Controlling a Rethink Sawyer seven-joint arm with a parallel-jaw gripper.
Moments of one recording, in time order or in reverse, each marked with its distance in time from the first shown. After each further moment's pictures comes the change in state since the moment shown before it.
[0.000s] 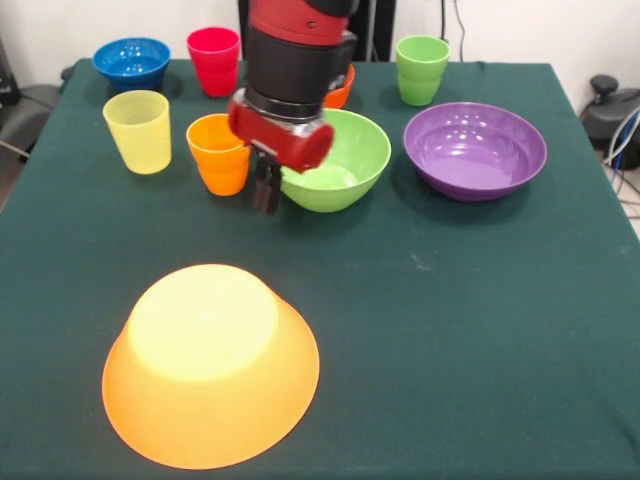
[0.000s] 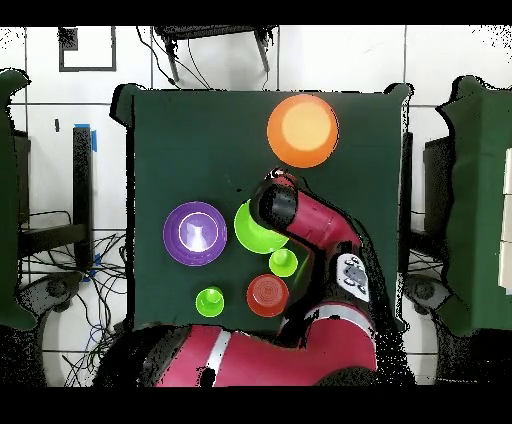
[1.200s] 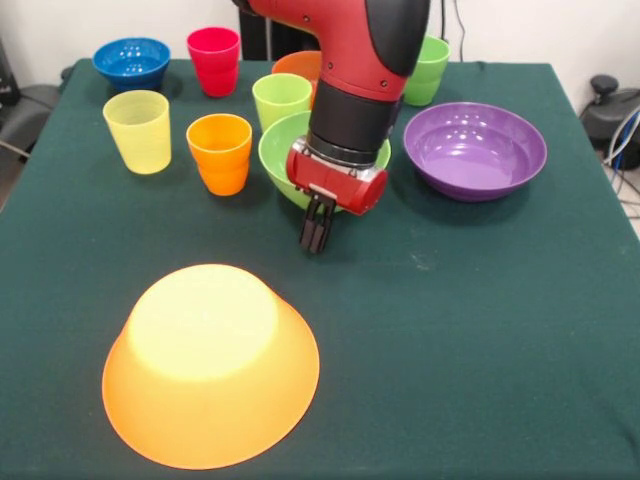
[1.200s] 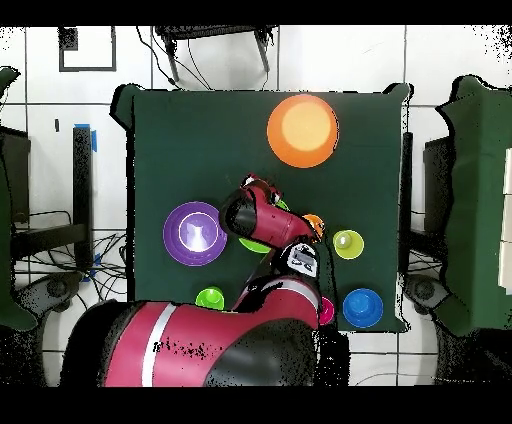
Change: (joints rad) arm 0.133 0.140 -0.024 -0.018 -0.003 -0.200 0.000
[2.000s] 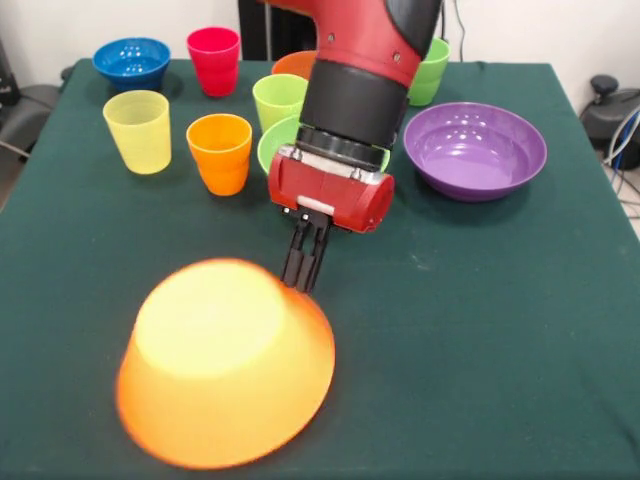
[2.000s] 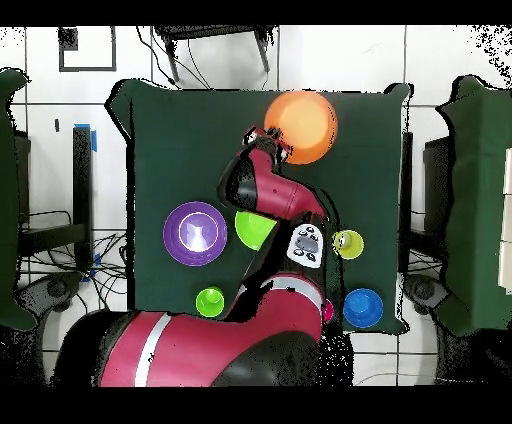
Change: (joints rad) arm 0.003 -0.031 -0.014 -0.145 -0.035 -0.112 0.000
